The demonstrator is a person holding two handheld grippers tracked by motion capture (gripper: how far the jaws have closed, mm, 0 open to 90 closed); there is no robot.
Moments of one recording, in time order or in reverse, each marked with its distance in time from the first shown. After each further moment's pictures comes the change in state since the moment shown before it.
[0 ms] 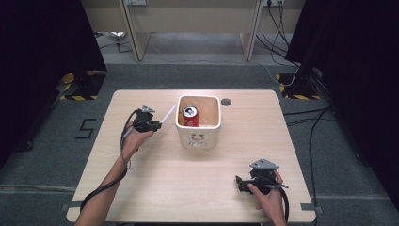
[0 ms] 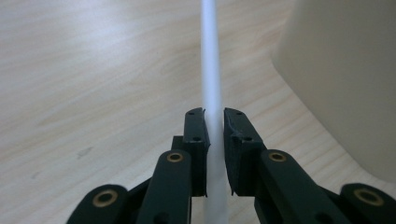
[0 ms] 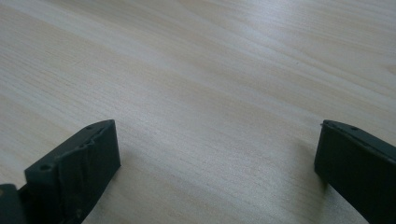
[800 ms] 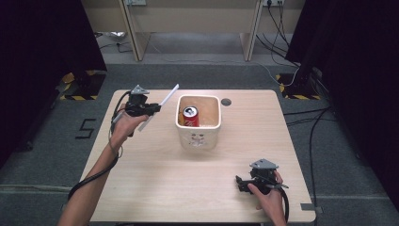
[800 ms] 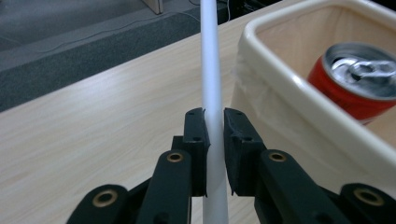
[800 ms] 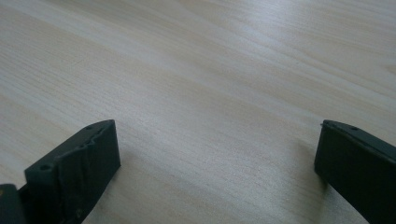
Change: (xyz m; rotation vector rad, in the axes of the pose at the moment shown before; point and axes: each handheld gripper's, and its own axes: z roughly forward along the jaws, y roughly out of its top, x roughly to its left) left arm -0.015 0.065 -0.069 -0.128 -0.081 0.070; right arm 0.000 0.000 0.000 0.000 0.000 0.000
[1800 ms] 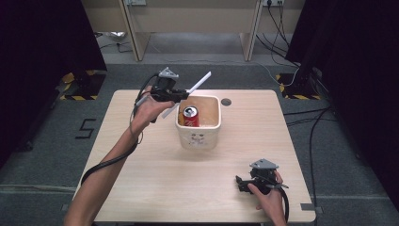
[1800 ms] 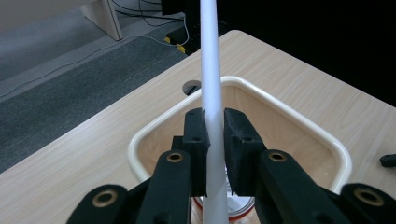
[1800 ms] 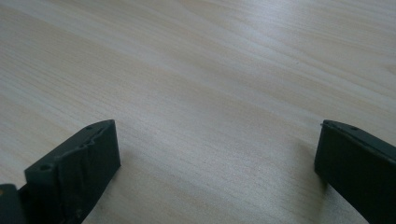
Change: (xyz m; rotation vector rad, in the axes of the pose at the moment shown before) left arm -0.074 0.078 0.012 -0.023 -0.126 0.107; right arm 0.000 0.000 0.000 -0.001 -0.001 -0.001
